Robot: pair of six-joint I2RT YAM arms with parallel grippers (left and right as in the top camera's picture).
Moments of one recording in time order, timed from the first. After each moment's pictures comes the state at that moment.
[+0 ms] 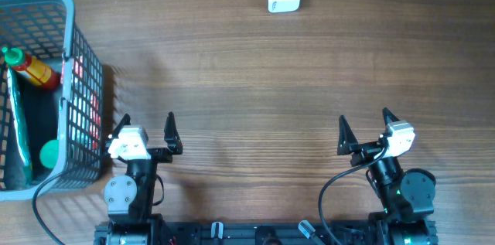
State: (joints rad) left arm 0.01 0.01 0.02 -0.08 0.03 -0.12; right arm 0.09 0.01 0.06 -0.13 -0.13 0.09
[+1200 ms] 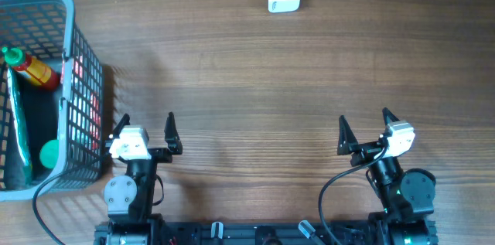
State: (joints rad) left arm 0.01 0.01 0.02 -0.08 0.02 -0.09; right arm 0.09 0.01 0.06 -0.13 -0.13 0.09
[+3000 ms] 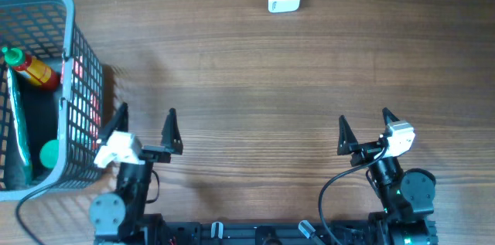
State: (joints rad) left arm 0.01 0.03 0.16 0.06 0.17 -0.16; right arm 0.09 0.01 0.06 -0.13 -0.13 0.09
